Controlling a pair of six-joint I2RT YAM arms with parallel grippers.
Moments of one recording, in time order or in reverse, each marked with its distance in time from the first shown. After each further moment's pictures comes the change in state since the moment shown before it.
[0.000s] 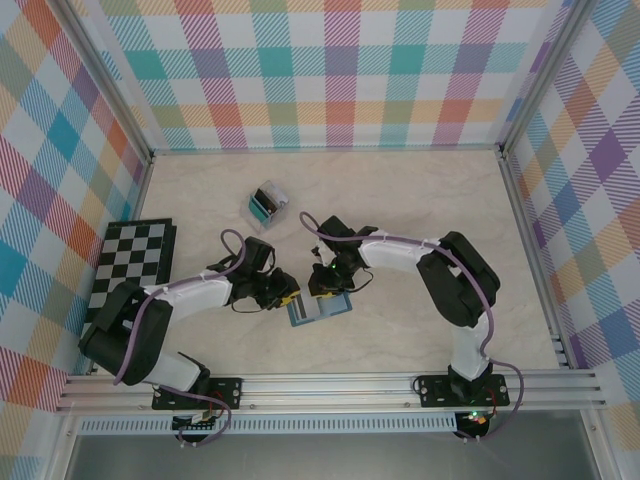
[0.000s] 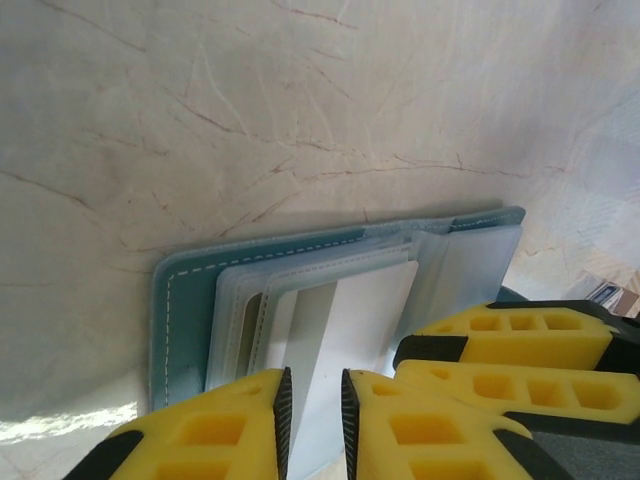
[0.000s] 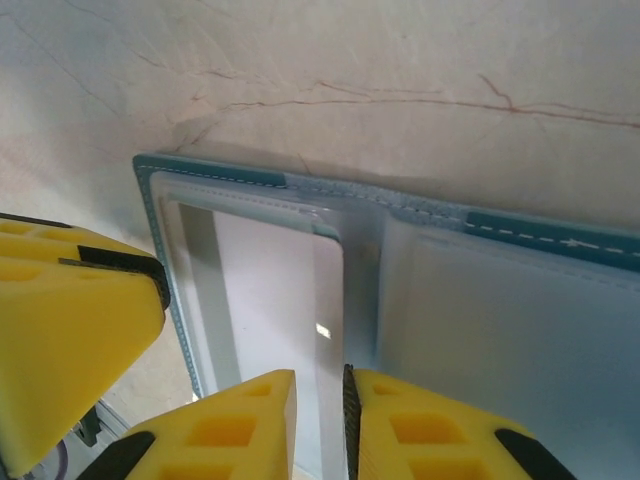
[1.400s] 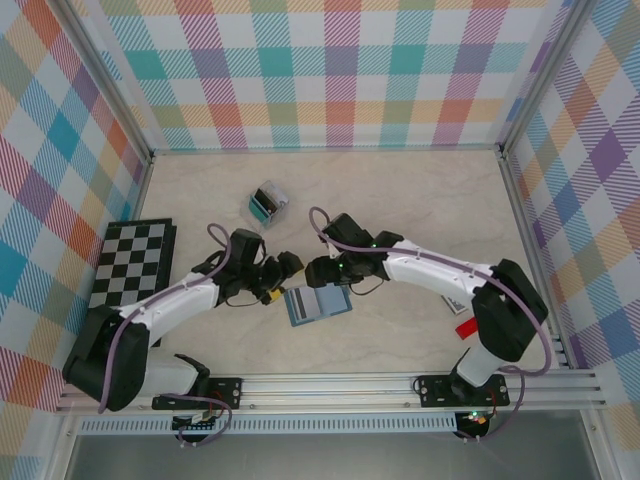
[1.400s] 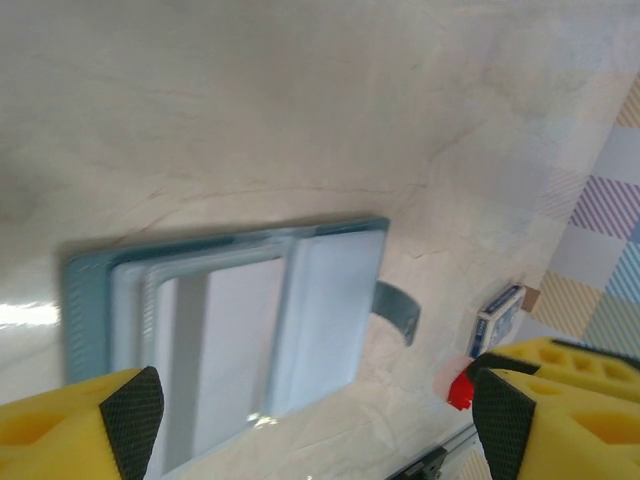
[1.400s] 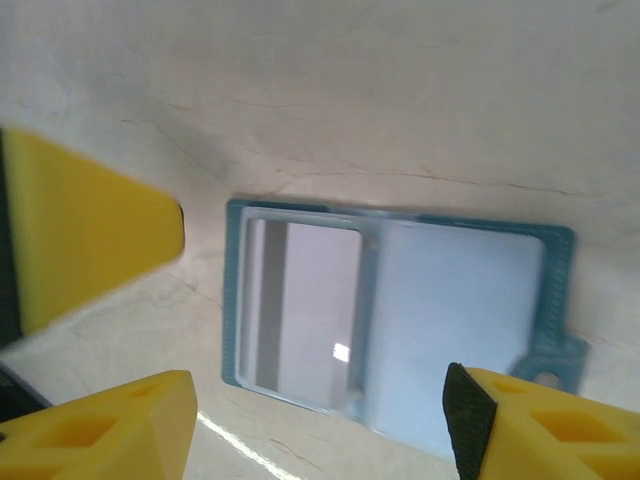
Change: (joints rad) left arm 0.043 -0.170 0.013 -0.054 -0.010 -0.009; right arm 0.066 -0.298 -0.074 0.025 0.288 0.018
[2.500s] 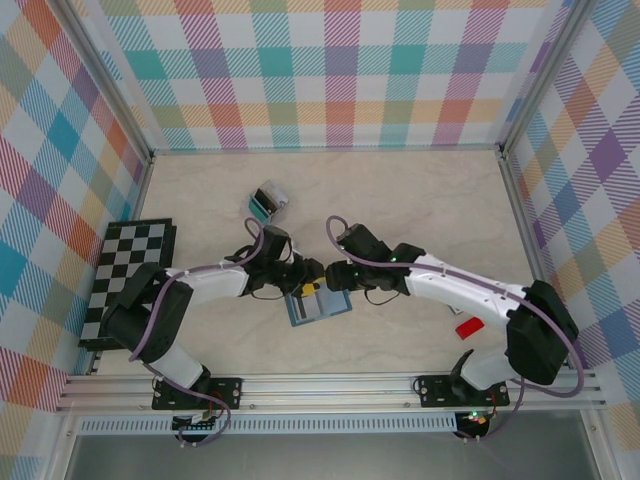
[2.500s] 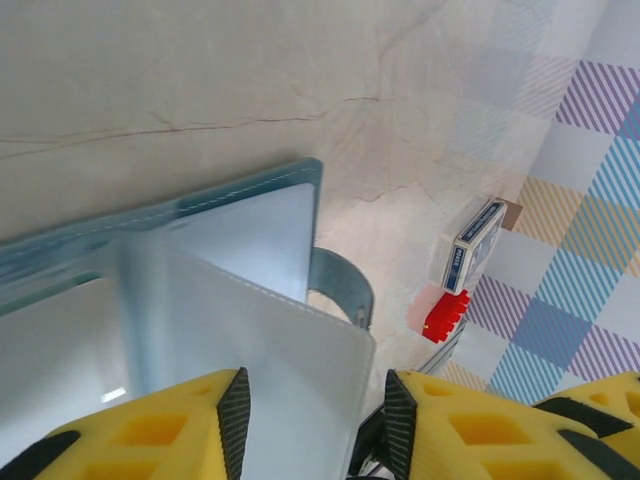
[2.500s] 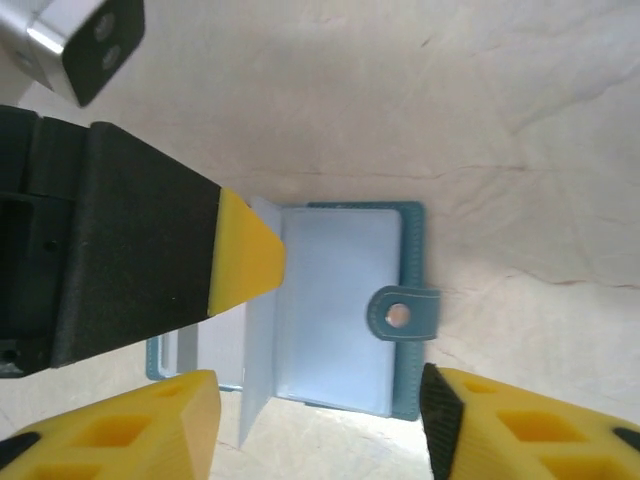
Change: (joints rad) left arm -0.112 0.319 0.107 0.267 0.196 -0.027; right arm 0.025 -0.219 -0.149 -0.031 0.246 0.022
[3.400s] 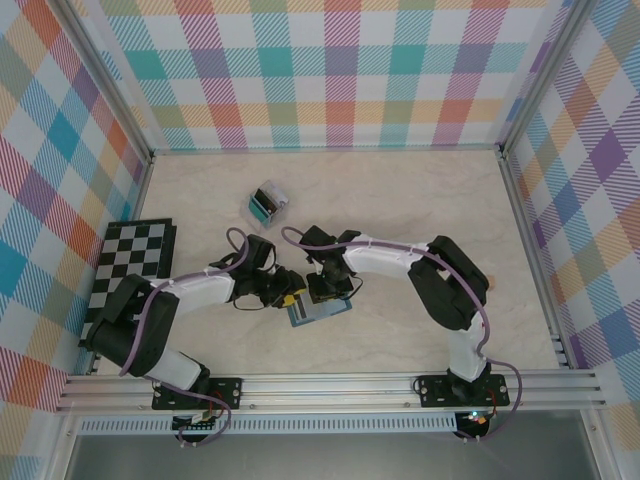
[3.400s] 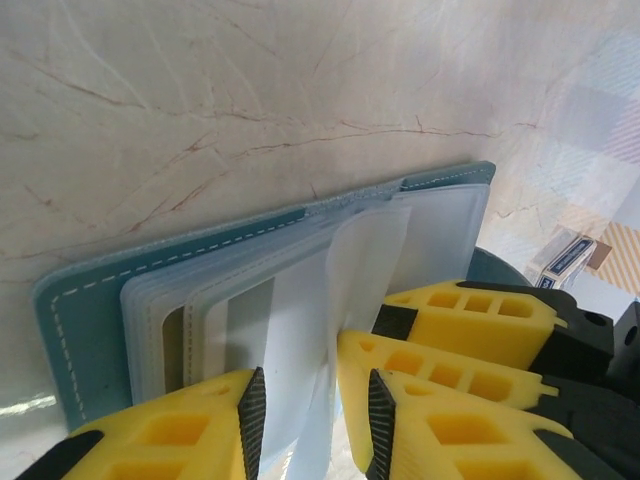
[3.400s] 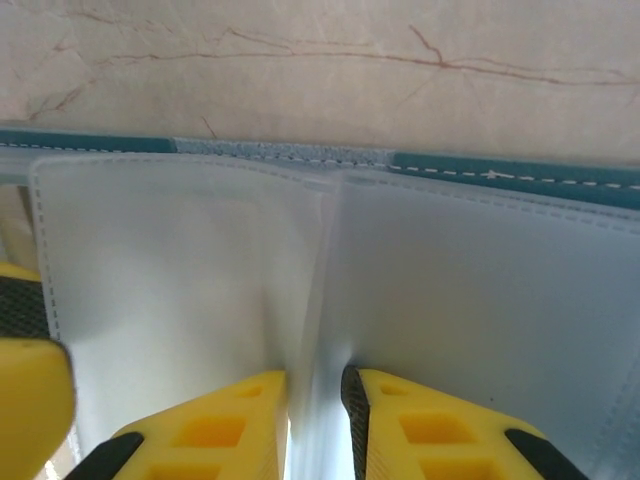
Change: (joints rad) left arm 0.084 -0.098 -0.103 -0.164 -0.066 0.077; right arm 0.015 0.544 0.312 -0.163 -0.236 -0.068
